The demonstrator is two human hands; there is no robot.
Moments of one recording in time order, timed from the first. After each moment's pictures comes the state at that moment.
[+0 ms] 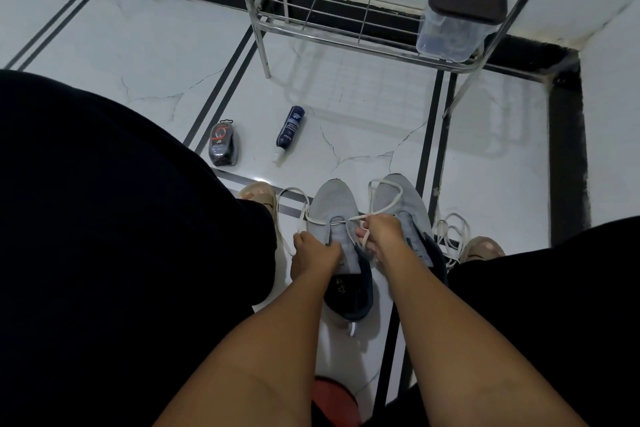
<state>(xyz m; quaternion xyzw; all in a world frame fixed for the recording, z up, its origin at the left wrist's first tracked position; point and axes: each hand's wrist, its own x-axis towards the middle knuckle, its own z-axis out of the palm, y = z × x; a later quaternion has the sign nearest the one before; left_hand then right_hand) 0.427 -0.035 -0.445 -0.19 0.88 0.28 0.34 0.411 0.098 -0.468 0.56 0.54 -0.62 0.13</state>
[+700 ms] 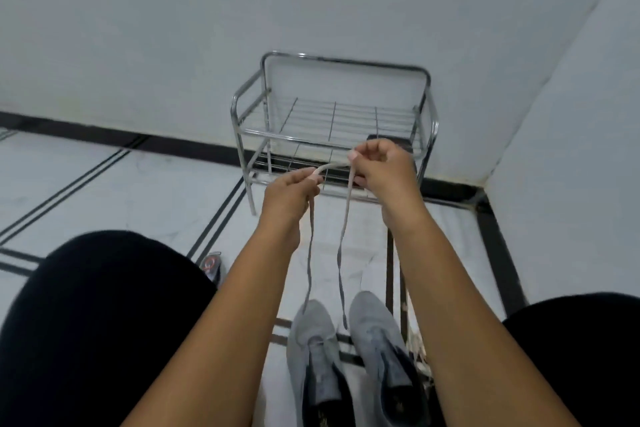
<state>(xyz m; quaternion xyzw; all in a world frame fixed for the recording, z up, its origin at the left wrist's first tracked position) 0.319 -0.012 -0.163 -0.01 0.62 0.77 0.14 0.356 0.121 -0.130 0.17 0.73 -0.63 -0.21</state>
